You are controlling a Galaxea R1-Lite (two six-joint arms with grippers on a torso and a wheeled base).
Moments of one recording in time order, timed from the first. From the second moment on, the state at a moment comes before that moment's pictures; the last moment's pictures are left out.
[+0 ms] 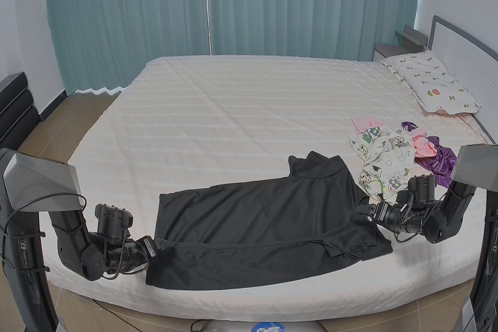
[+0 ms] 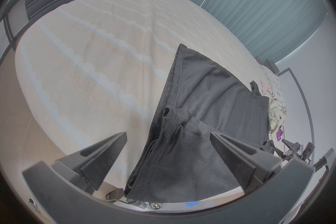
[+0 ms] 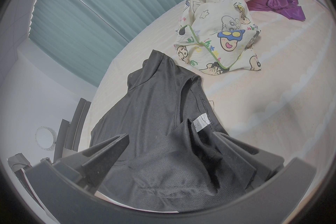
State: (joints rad) left arm -0.16 2.25 -0.40 -0.98 -0.07 -0.66; right arm 0.02 2.31 -0.64 -0.99 0.32 0.52
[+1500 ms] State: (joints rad) left arm -0.13 2.20 -0.43 -1.04 0.01 -0.66; right arm 0.03 2.30 -0.63 -0.99 0.28 0.52
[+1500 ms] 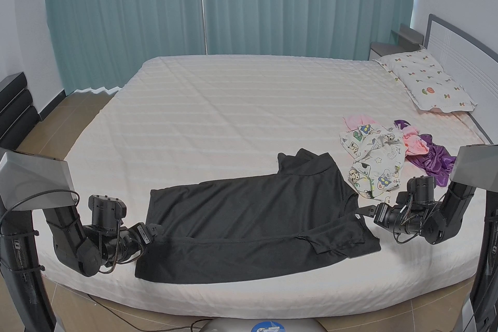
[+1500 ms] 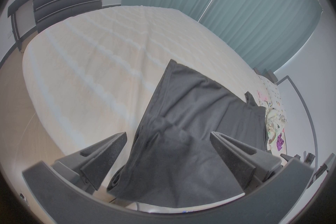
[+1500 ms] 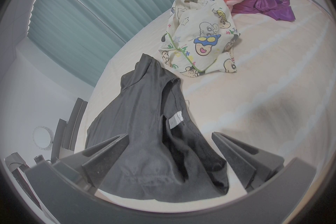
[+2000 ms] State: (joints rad) left arm -0.11 2.20 -0.57 -1.03 0.02 -0.73; right arm 0.05 2.30 -0.64 -0.99 0.28 0.52
